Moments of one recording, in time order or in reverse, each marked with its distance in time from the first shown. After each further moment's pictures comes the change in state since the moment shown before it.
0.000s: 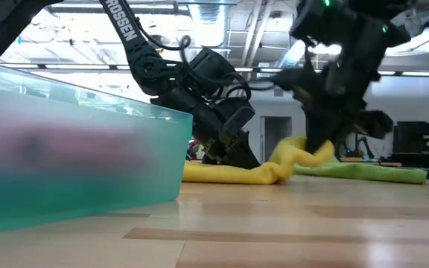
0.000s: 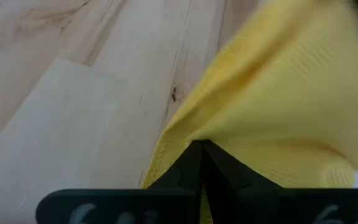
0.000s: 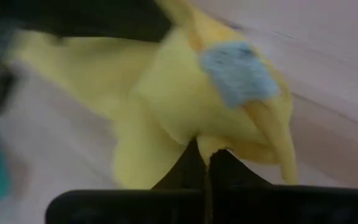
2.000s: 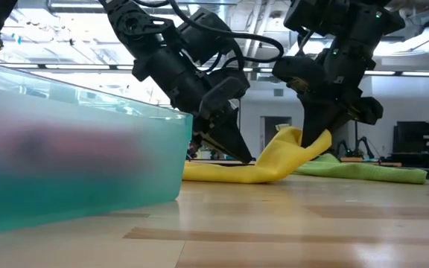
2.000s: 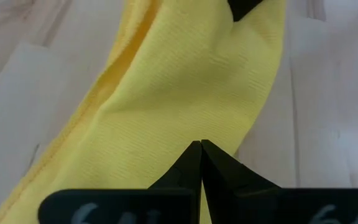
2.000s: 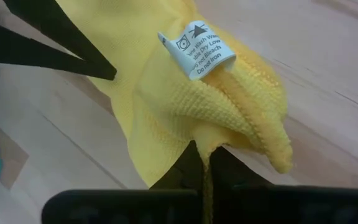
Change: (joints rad) left arm -0.132 -0.154 -0.001 -0.229 -0.132 0.013; right arm -0.003 -0.004 0.080 -0.130 0.024 -0.120
